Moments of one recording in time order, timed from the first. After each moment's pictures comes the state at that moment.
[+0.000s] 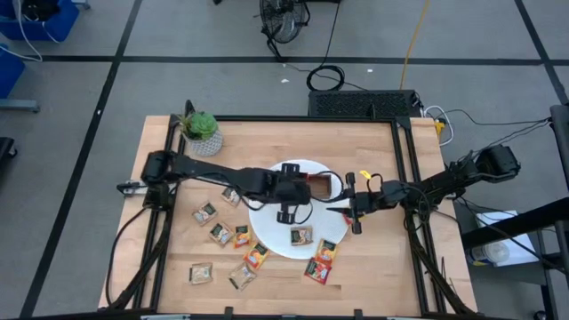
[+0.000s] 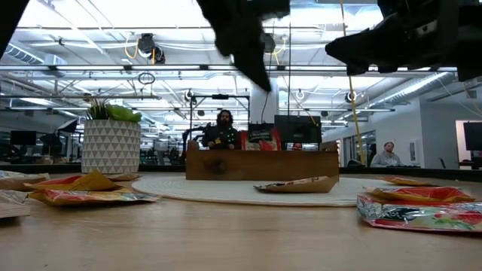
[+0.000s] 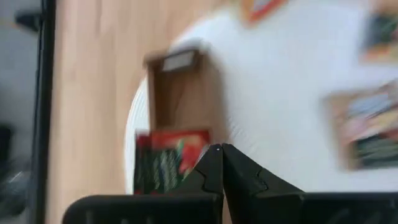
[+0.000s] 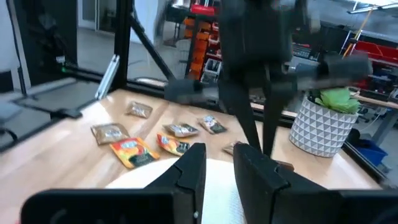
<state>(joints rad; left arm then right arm) -0.11 1.92 1.62 -0.65 -0.29 0.20 0.20 1.17 0.21 0.96 0.10 -0.18</state>
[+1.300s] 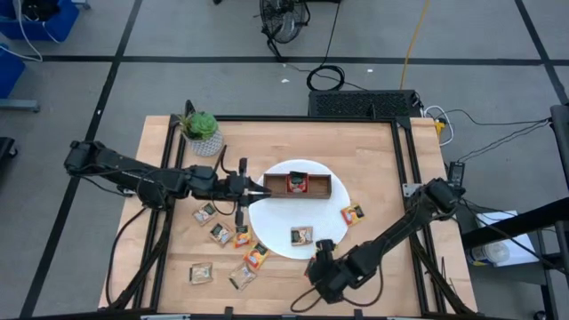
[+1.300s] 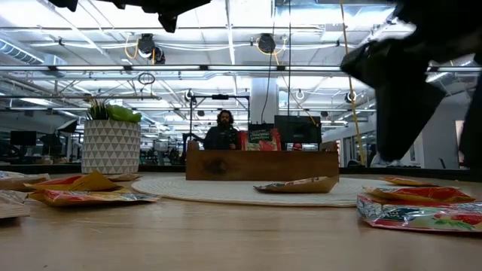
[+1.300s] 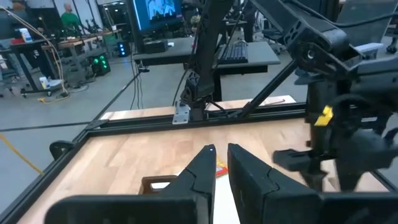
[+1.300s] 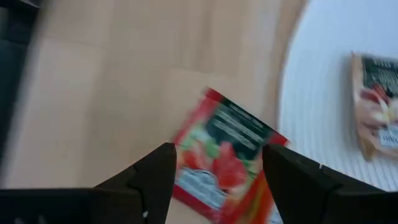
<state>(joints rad) -0.16 1.19 0.69 0.42 -0.14 0.08 0.66 1.94 1.30 -0.55 0.23 0.46</state>
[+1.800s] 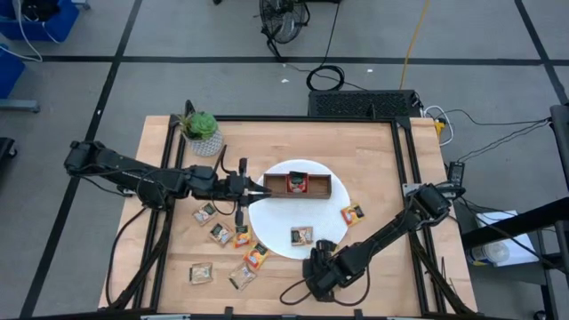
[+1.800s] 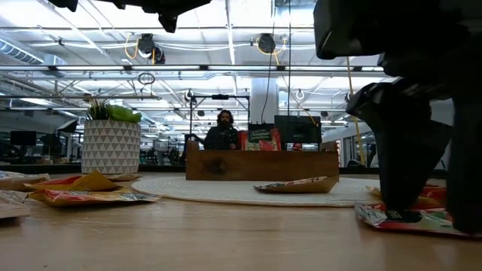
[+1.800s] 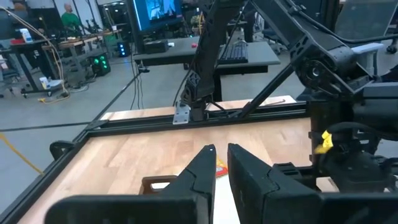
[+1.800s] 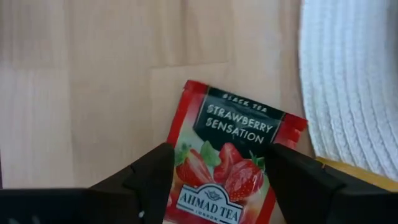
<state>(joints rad) -0.16 1.19 0.69 0.42 -0.14 0.08 0.63 2.06 1.30 -0.55 0.11 0.70</state>
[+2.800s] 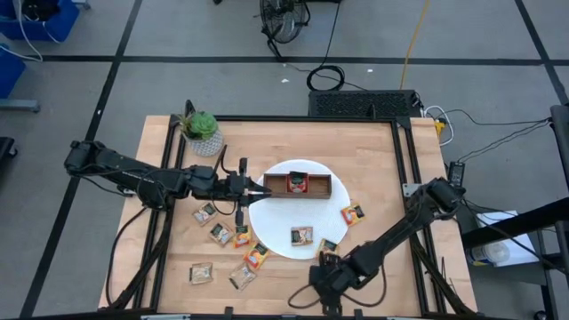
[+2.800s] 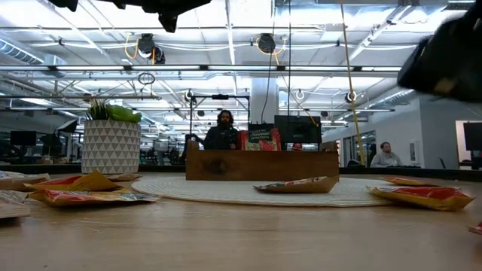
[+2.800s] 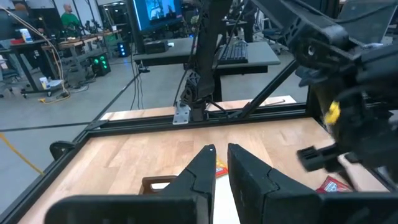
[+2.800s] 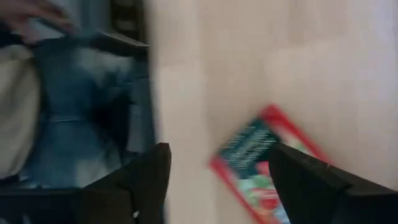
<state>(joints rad) -0.16 1.19 0.69 0.42 -0.14 0.08 0.68 1.92 1.29 -0.38 -0.06 0.86</state>
